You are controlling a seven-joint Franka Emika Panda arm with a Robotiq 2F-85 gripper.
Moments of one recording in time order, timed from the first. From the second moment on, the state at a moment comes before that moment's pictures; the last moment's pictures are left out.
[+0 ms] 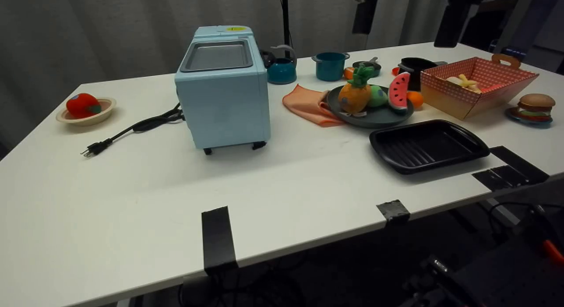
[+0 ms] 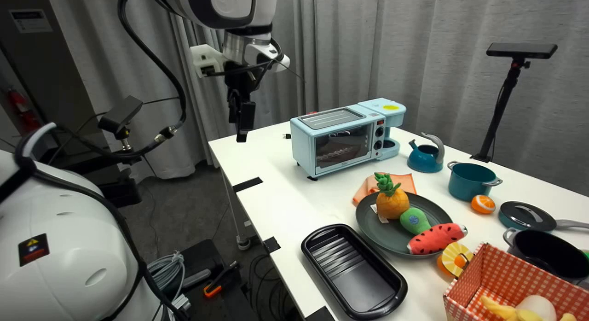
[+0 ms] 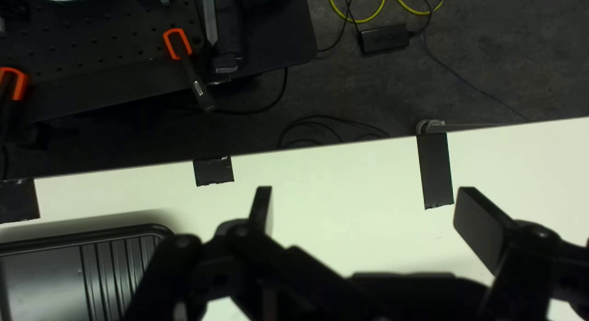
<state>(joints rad) 0.14 -0.54 0.18 -2.47 0.38 1.80 0.40</state>
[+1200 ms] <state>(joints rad) 0.04 -0.46 0.13 -2.32 0.25 1.81 0.39</state>
